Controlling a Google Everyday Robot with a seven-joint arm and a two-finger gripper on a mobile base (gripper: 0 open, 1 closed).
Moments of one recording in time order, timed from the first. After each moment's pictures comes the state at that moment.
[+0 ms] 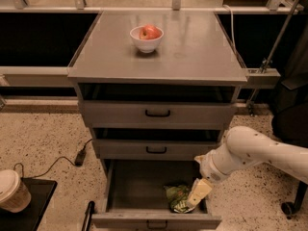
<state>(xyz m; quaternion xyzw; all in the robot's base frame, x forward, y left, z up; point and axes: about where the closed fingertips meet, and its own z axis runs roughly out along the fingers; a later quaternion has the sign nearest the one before) 0.475 -0.151 0.541 -0.55 0.80 0.19 0.16</state>
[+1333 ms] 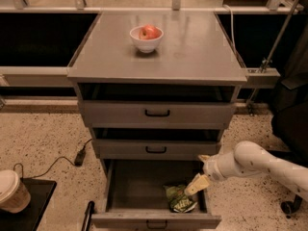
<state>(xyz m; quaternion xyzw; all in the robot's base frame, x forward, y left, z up) 0.548 -0.170 0.455 -0.46 0.81 0.23 0.27</state>
